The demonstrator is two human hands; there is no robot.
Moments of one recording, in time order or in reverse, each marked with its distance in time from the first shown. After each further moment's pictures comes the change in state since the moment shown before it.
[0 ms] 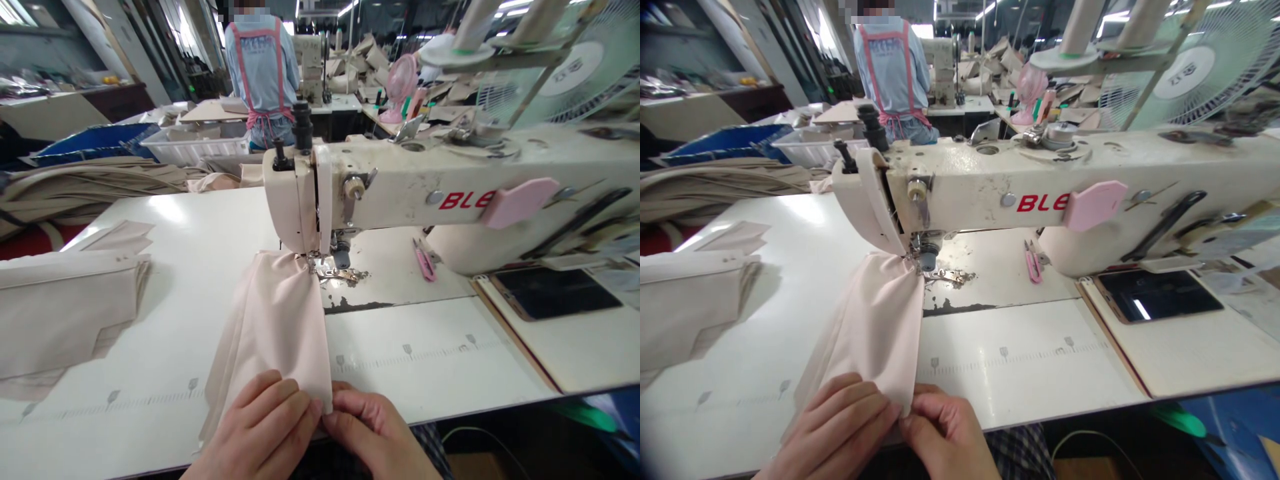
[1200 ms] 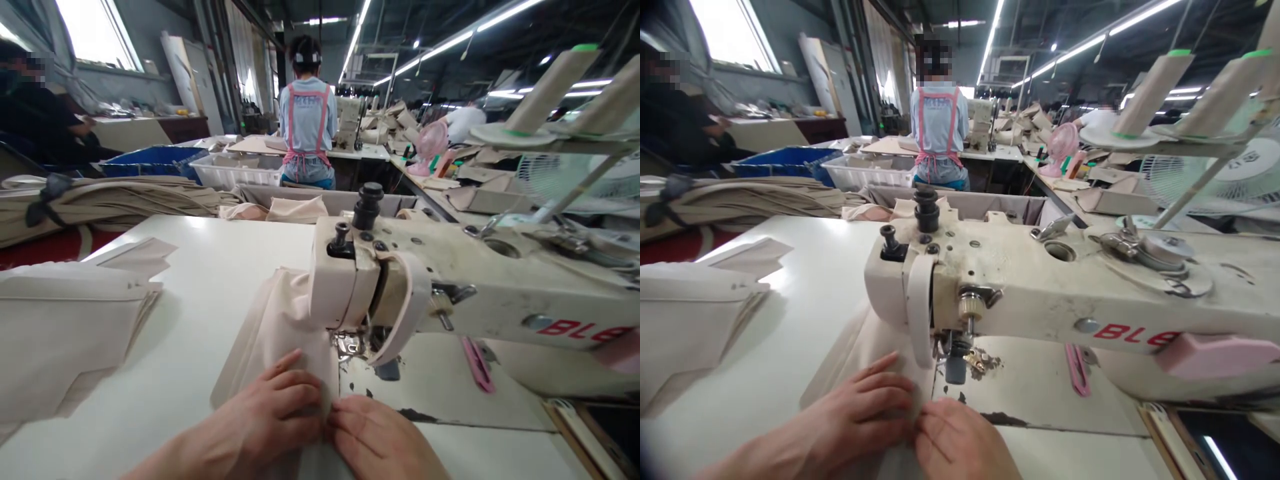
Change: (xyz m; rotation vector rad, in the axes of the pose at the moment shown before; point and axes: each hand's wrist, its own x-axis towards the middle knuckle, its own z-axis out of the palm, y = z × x) left_hand 0.031 -0.101 -0.004 -0.146 -0.389 -0.064; right_hand 0.102 -0.025 -0.064 -1.471 -0.052 -1.311
